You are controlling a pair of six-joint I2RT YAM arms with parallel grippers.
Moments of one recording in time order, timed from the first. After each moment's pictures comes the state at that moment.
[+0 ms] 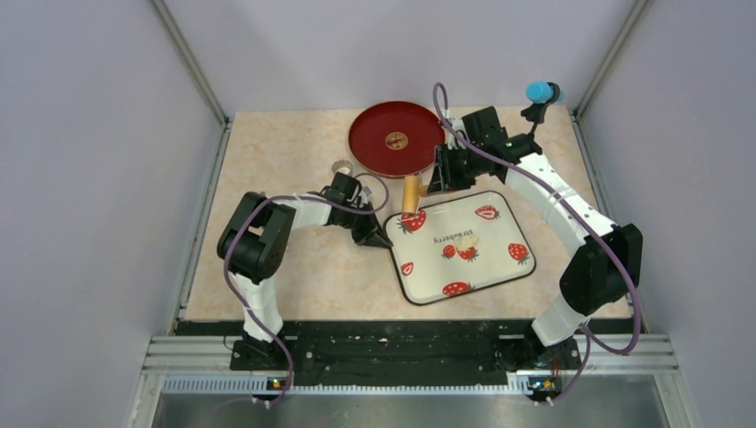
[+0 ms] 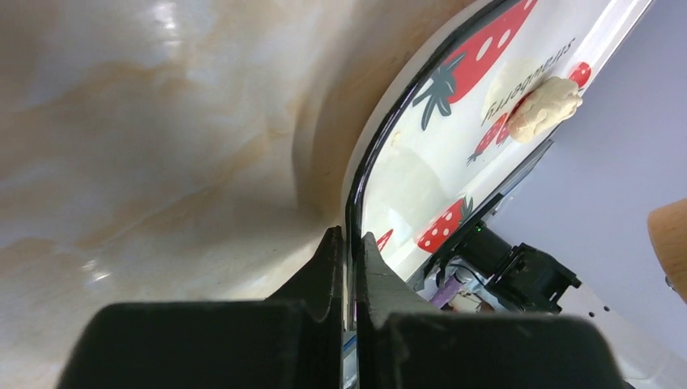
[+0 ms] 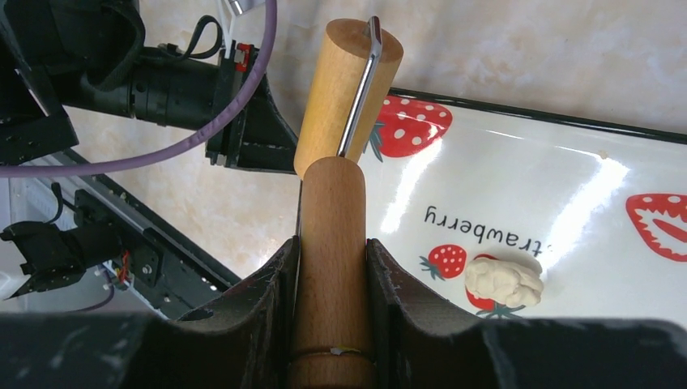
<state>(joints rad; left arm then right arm) -0.43 1.92 1.04 -0.20 0.67 -0.83 0.43 1.61 1.51 -0.80 -0.36 0.25</state>
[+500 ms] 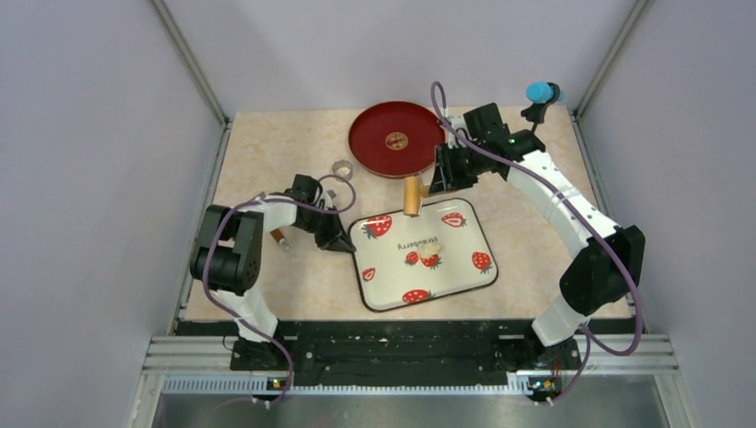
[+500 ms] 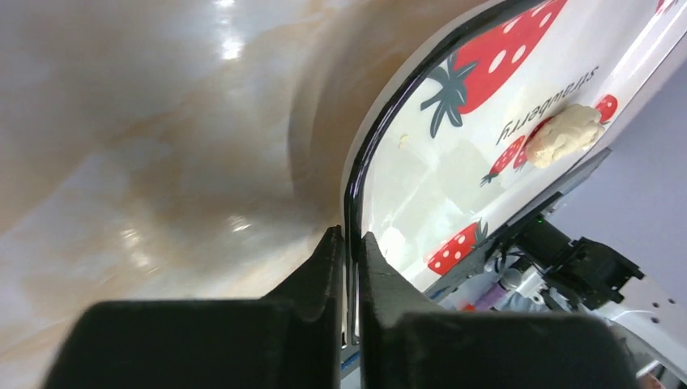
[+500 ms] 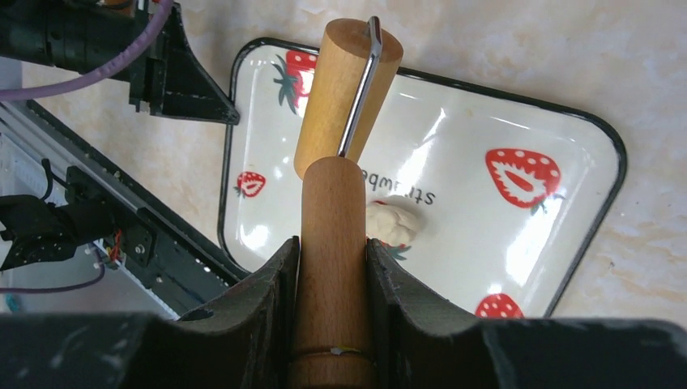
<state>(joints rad) -0.22 1.78 0.94 -0.42 0.63 -0.55 0.43 1.61 1.55 -0.87 -0.38 0.19</state>
